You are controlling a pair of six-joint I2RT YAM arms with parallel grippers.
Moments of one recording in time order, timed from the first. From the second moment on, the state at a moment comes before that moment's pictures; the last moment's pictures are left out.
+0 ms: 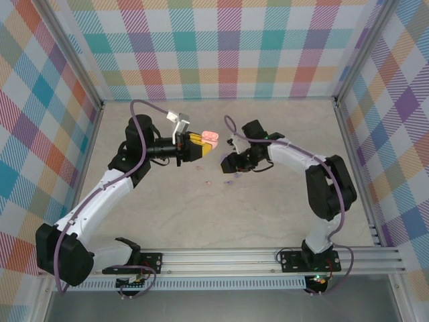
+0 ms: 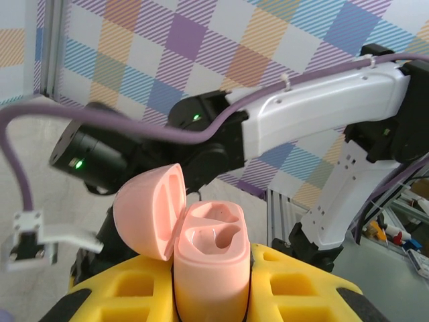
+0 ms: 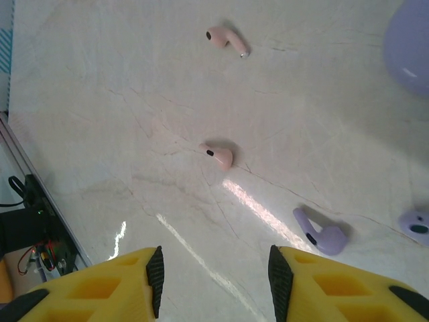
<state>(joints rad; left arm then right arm) -0.40 1.21 1.03 0.02 1.00 -0.24 0.52 1.83 1.28 -0.62 -0.64 0.20</state>
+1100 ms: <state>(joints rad) -0.38 1.16 1.03 -0.04 1.01 -0.24 0.70 2.06 1.48 -0.69 -0.63 0.26</state>
